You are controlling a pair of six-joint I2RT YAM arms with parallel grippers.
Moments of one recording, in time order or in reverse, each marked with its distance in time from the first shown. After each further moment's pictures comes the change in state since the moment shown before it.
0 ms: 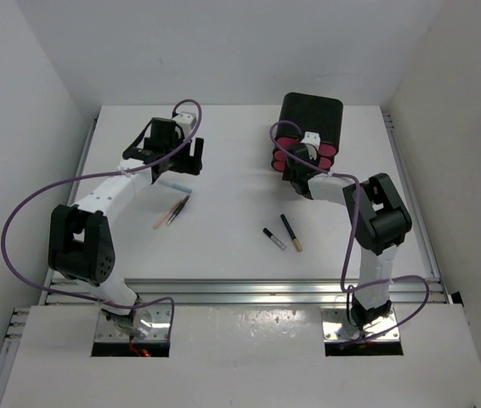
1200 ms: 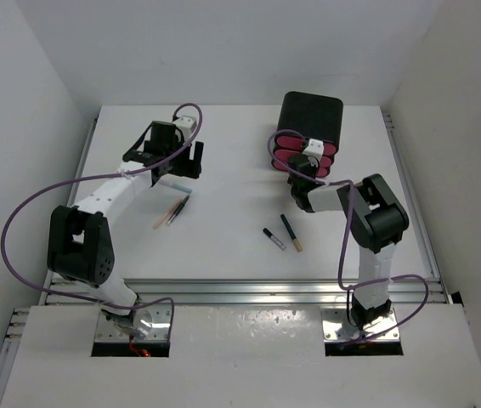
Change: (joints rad) left arm 0.000 -0.011 -0.034 0.007 0.000 0.015; right arm 0.006 0.028 -0.143 0.337 0.074 -0.001
